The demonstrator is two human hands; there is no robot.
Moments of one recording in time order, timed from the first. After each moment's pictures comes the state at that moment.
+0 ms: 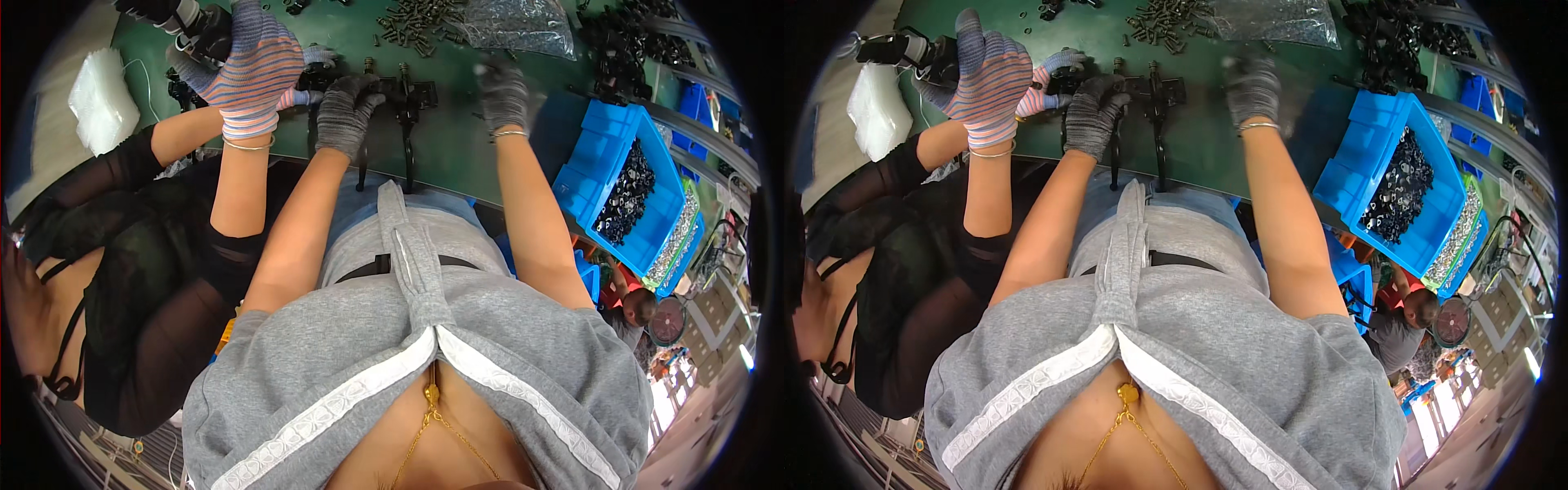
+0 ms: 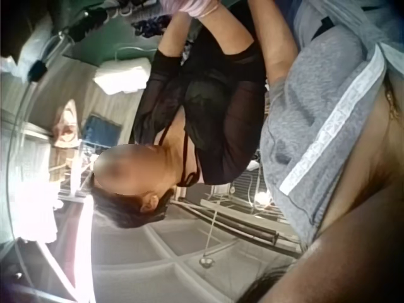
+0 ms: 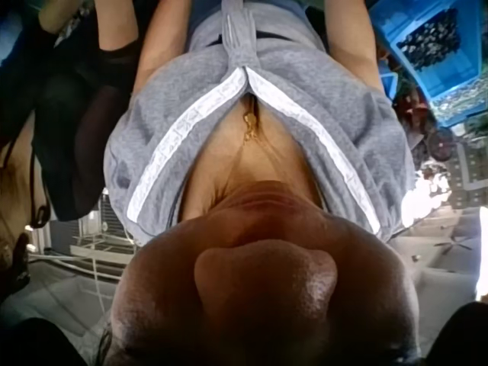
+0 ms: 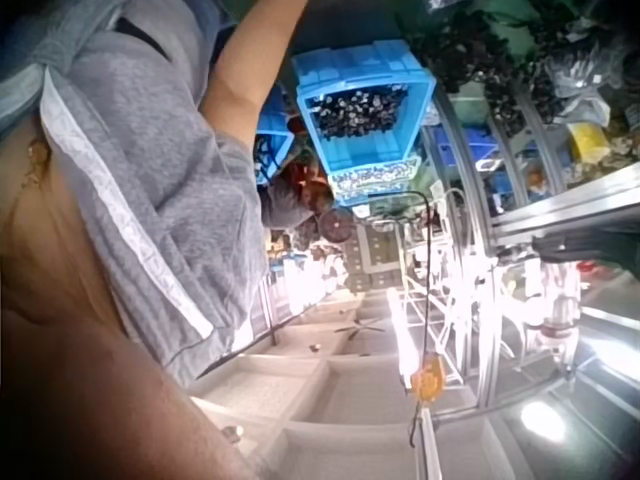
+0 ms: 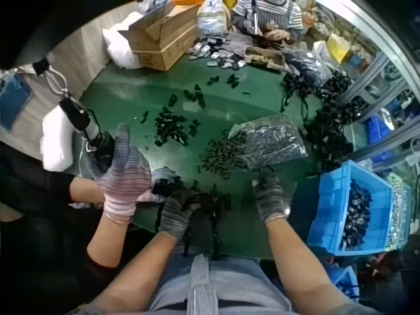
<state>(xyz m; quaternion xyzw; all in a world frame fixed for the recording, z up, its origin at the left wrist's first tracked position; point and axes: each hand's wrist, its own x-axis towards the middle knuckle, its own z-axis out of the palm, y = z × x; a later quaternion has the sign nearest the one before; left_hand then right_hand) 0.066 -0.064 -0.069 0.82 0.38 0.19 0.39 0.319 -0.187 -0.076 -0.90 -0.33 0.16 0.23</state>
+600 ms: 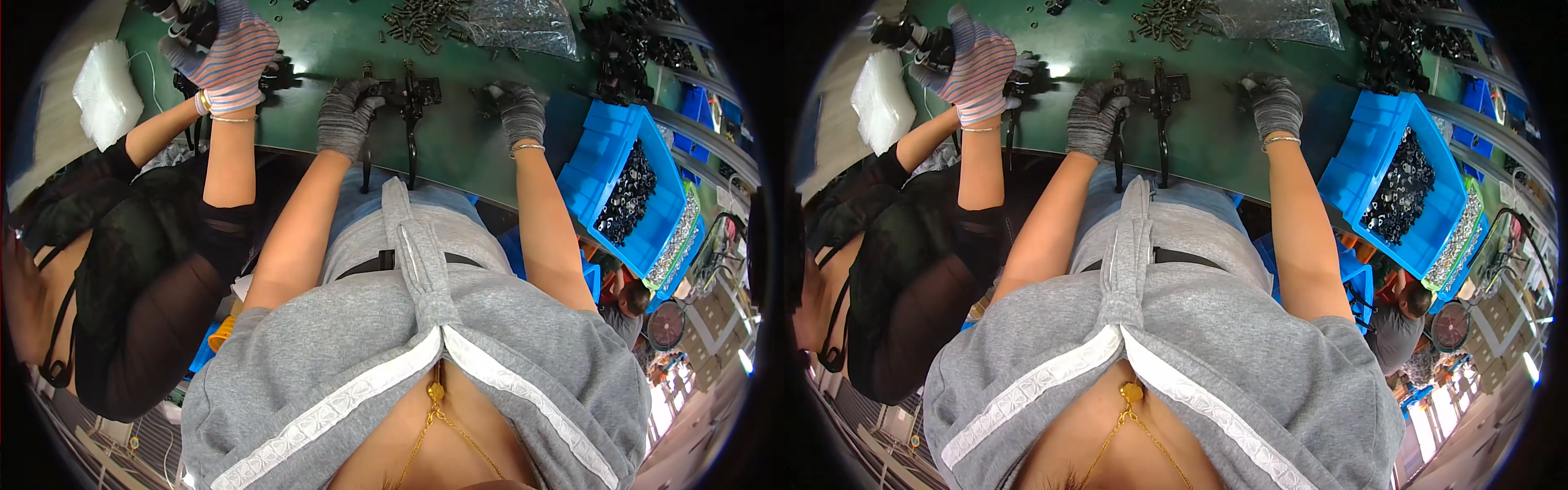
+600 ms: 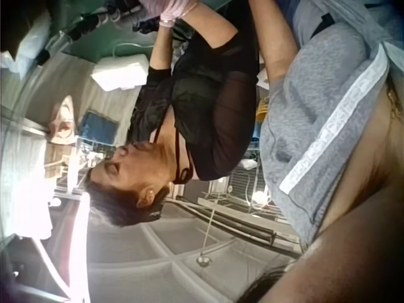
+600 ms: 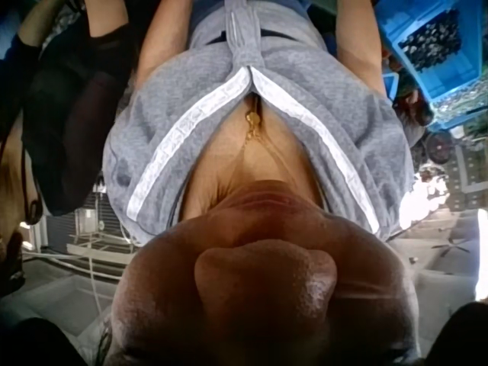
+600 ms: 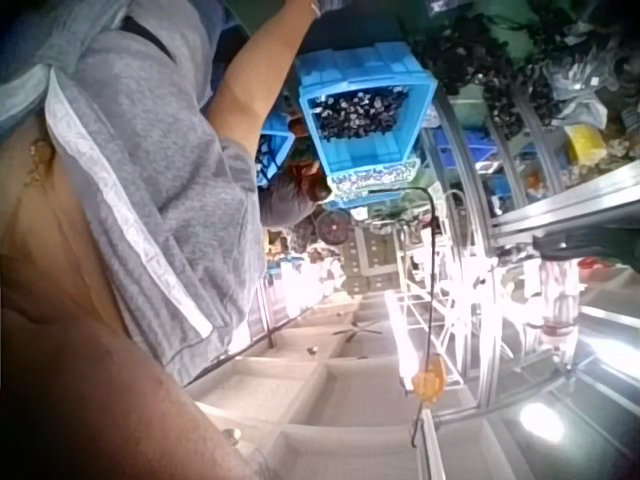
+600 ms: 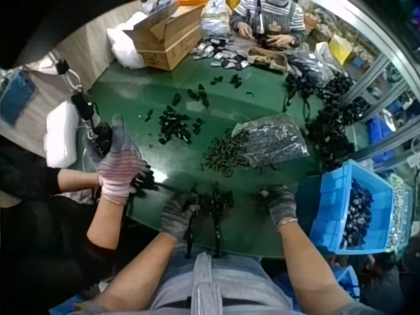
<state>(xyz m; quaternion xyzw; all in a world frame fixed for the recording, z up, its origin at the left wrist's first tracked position) 0.054 -0.079 -0.081 0.73 0.43 0.19 0.50 0.340 -0.230 -0.075 -0.90 -0.27 0.29 0.18</state>
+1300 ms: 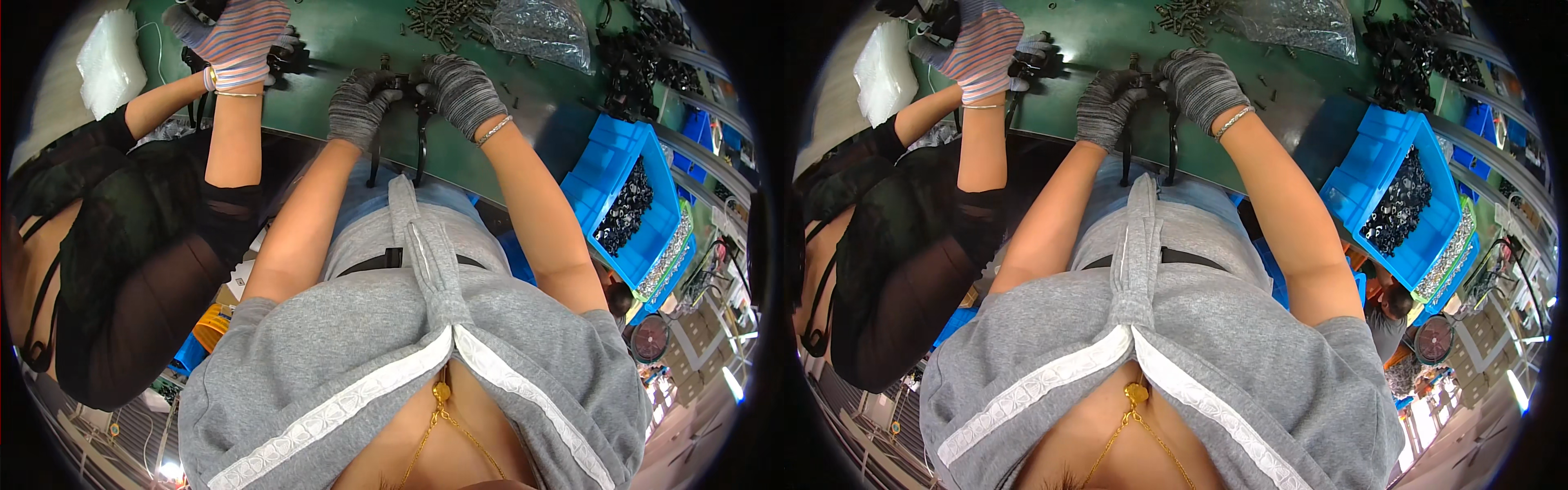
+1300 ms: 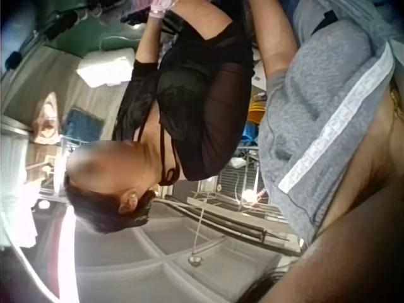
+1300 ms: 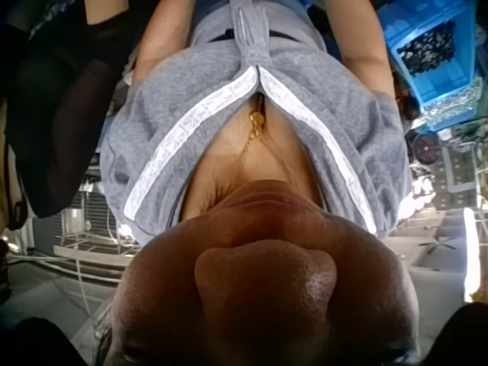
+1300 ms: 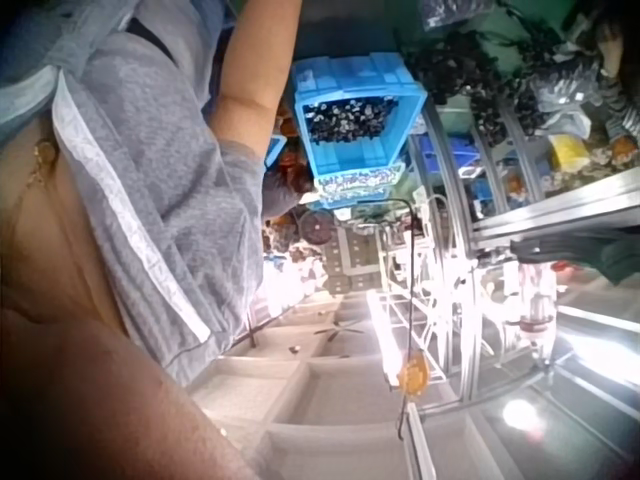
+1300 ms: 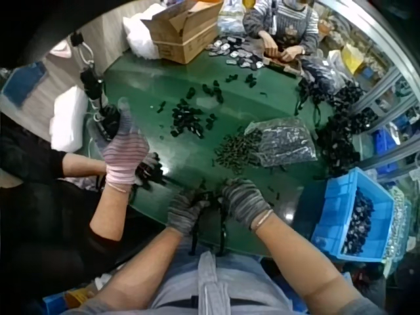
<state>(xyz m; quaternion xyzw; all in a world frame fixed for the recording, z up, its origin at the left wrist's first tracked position) 0.052 -0.083 -0.070 0.73 0.44 0.19 0.48 0.241 -0.133 0.001 -0.70 -0.68 0.23 0.03</state>
